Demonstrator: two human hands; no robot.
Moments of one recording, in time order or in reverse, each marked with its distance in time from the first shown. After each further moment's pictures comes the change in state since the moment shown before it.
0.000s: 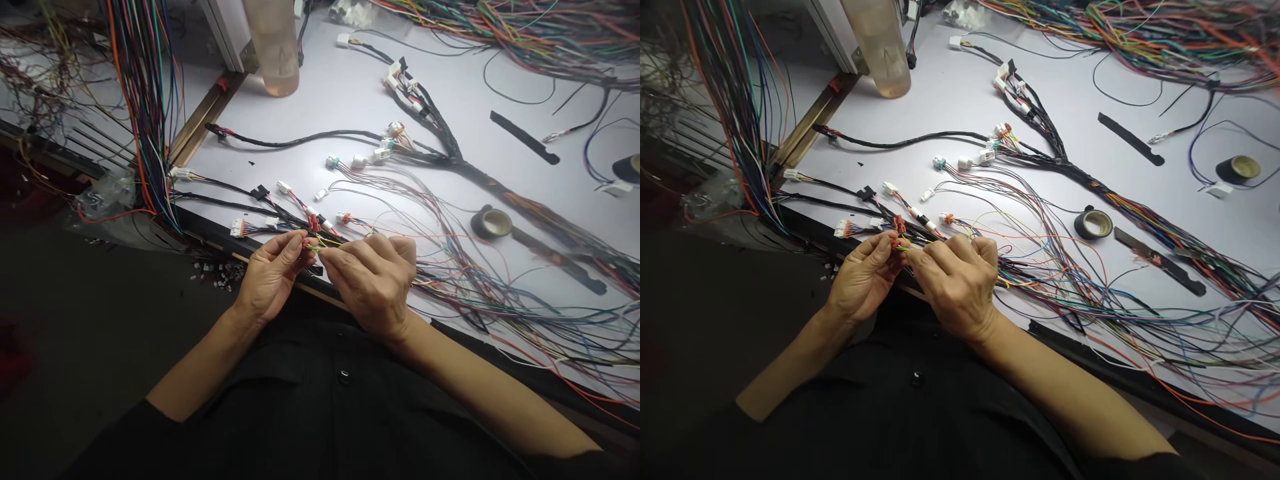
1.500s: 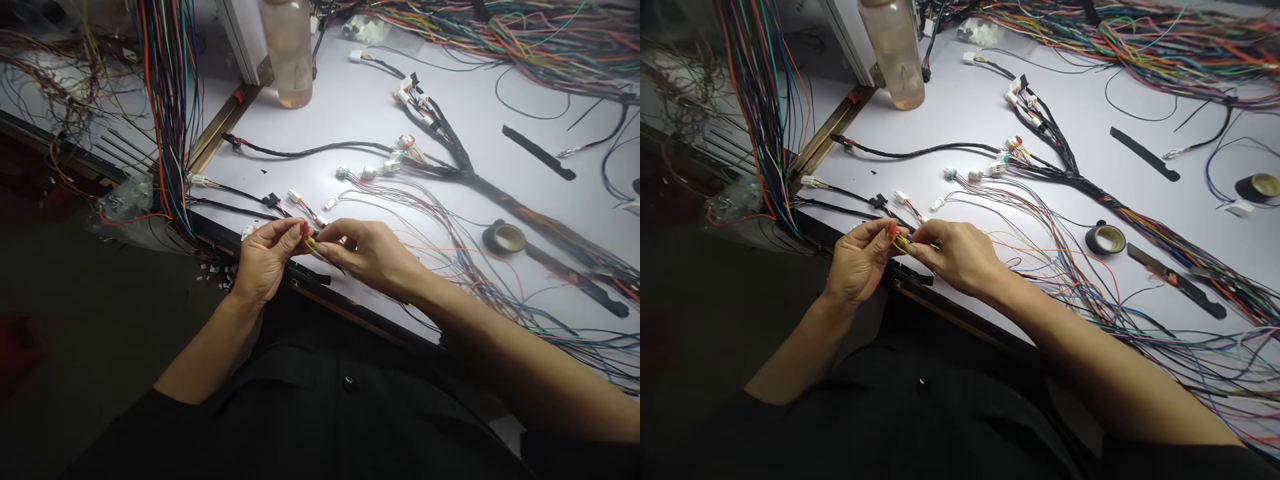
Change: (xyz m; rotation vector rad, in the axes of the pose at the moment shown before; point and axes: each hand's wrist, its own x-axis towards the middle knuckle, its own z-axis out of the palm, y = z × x) left_hand 0.024 0.018 -0.009 0.227 -0.002 0.274; right_hand 0.060 0.023 0.005 0.576 -0.660 0.380
